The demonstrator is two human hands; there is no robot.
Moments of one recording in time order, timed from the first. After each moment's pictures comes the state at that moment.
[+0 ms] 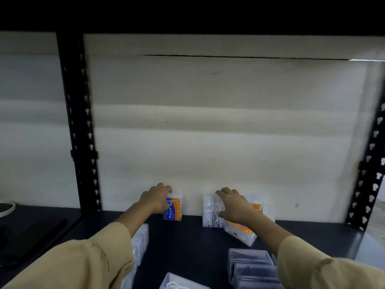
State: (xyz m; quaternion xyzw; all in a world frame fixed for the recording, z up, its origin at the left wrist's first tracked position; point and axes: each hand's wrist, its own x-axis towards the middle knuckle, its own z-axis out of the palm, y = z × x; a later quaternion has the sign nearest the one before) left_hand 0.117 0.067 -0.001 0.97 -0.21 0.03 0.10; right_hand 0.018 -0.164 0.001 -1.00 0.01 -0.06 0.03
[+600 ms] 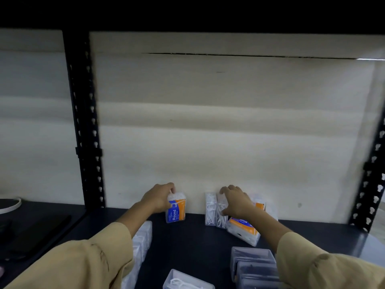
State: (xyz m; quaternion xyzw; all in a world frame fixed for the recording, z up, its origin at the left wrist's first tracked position) left_hand 0.108 0.077 0.001 0.95 -0.23 0.02 0.21; right_hand 0.030 -0.165 0.000 -0.99 0.04 -0.08 0.06
